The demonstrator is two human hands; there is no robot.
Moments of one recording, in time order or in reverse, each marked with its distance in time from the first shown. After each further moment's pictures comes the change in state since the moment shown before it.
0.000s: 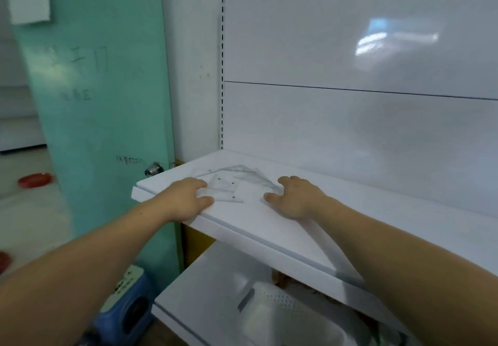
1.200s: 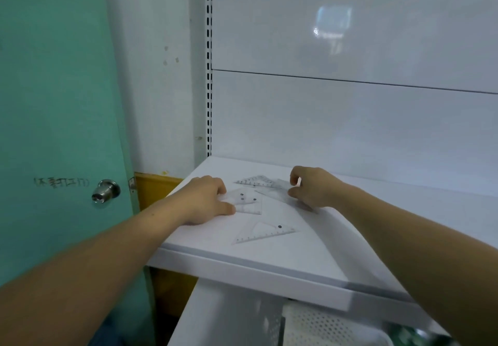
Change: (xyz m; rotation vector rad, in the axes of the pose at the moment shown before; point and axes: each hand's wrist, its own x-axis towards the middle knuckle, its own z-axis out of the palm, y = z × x) left_hand 0.143 -0.066 -0.013 -0.020 -0.127 0.383; right_hand 0.096 -0.046 0.002 0.066 0.075 0.282
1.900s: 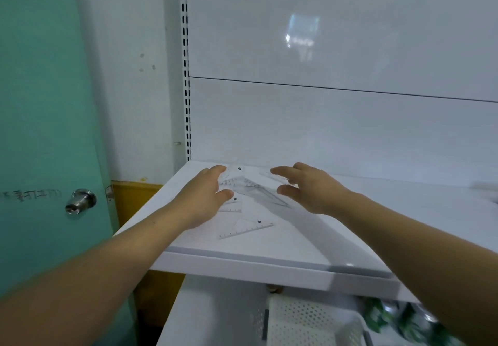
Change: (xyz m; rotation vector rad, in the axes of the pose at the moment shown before) left_hand -0.016 0.038 0.003 -0.313 0.187 0.135; right_hand -0.063 0.007 -0.019 -0.091 0.151 -0.182
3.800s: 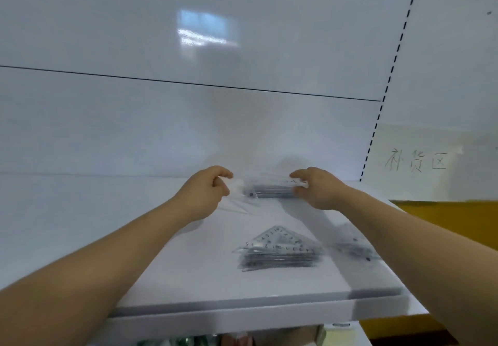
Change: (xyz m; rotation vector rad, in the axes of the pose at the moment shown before) left_hand 0.074 0.474 0.359 -0.363 -0.174 0.115; right_hand -0.256 0.550 -0.137 -0.033 -0.017 0.440
